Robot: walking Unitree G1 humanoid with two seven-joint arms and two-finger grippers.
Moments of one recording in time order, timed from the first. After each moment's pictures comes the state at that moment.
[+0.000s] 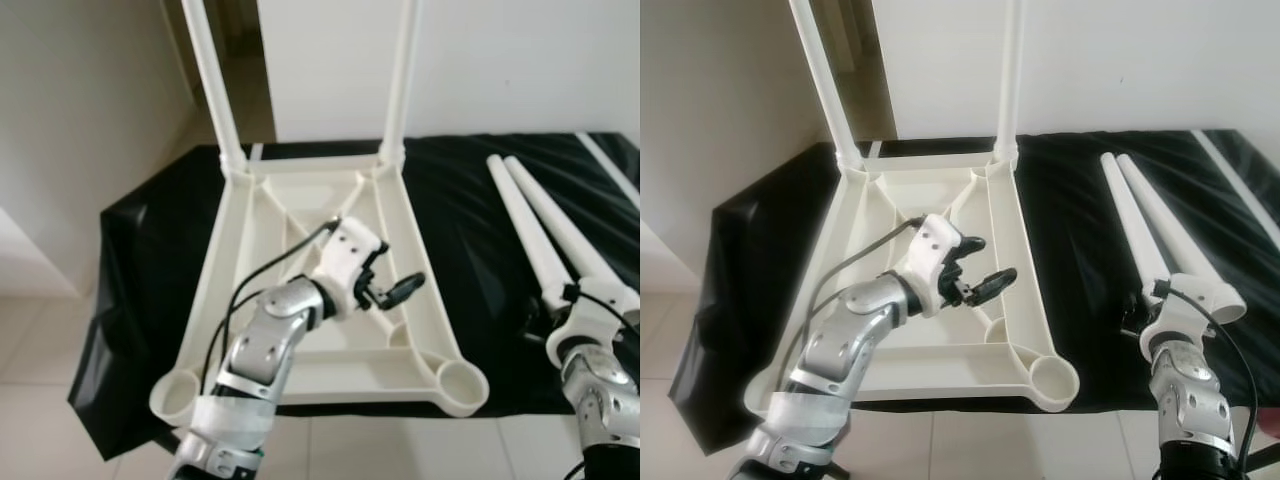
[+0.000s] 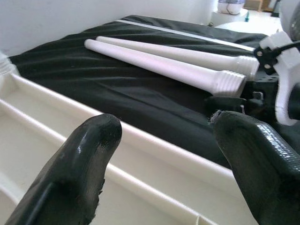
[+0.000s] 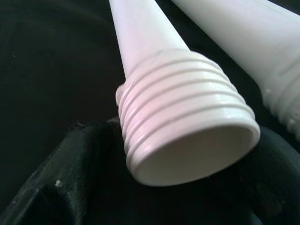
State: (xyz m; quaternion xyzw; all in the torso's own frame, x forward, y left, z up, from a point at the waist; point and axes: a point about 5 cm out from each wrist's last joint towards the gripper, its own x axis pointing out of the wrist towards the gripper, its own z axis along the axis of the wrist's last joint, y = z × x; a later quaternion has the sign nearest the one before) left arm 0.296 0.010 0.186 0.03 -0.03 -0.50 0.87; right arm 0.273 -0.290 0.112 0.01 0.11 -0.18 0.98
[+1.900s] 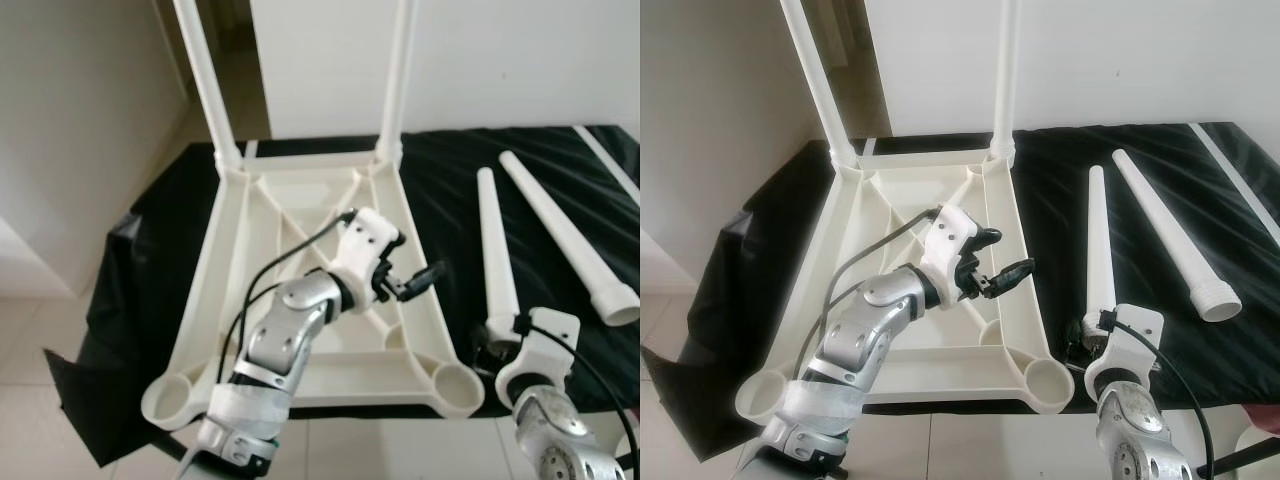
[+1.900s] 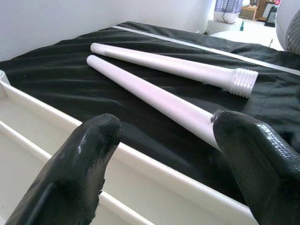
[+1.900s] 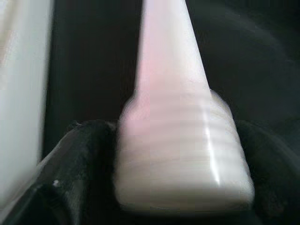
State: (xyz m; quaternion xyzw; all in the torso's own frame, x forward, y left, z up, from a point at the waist) left arm 0.299 -0.001 0.191 0.02 -0.04 -0.49 0.87; right arm 0.232 -0.207 0.128 0.07 0.10 -0.11 0.99
